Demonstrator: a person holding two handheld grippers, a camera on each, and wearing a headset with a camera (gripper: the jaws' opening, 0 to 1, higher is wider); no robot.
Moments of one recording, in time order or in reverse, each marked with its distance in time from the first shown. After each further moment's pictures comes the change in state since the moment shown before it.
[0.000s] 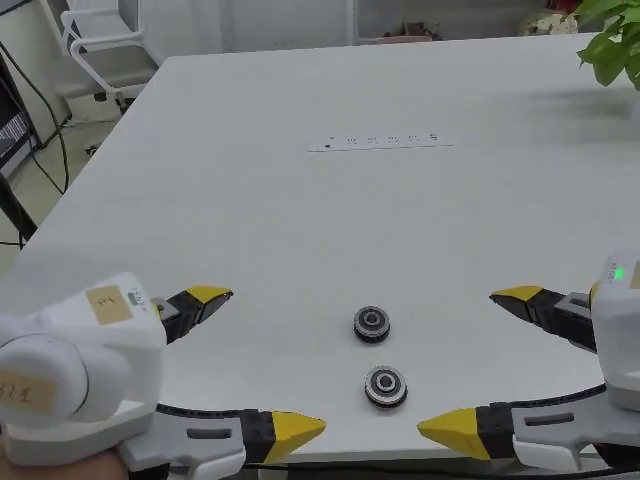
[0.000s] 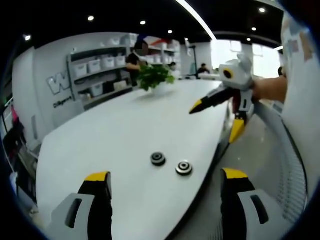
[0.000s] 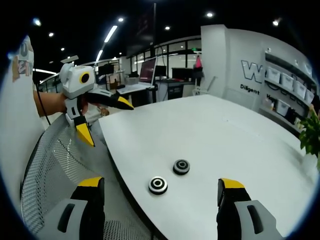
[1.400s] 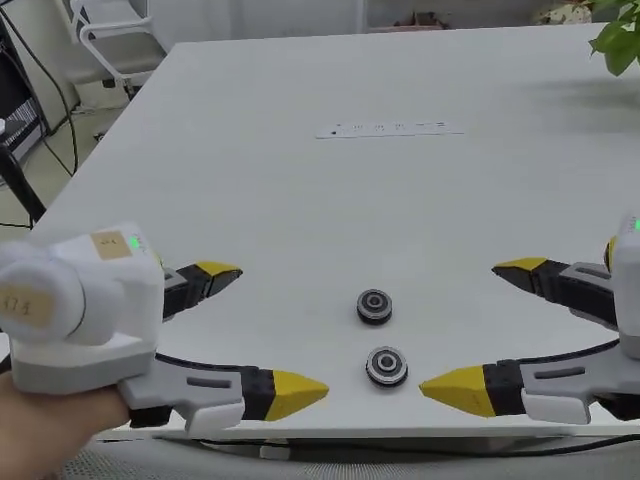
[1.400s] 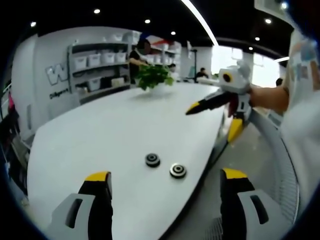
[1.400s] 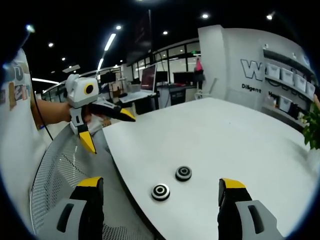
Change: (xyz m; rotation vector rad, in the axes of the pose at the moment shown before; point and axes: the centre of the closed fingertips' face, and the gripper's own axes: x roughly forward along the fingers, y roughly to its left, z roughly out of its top) left arm 0.002 -0.001 0.005 -0.082 0.000 -0.062; right arm -0.006 -0.006 0.016 0.049 -0.056 0.051
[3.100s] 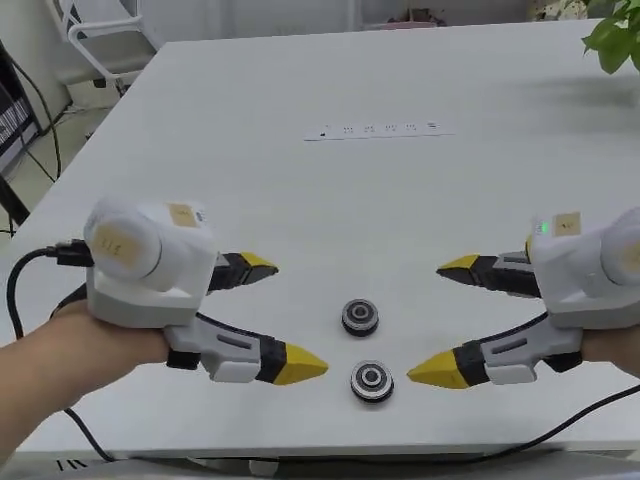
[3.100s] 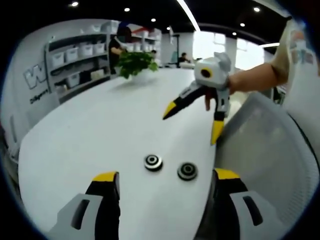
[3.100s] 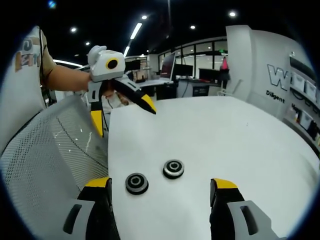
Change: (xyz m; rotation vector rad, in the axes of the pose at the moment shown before) left arm 0.066 0.018 -0.007 0.101 0.131 -0.159; right arm 0.053 -0.044 -0.036 -0.153 0.072 0.186
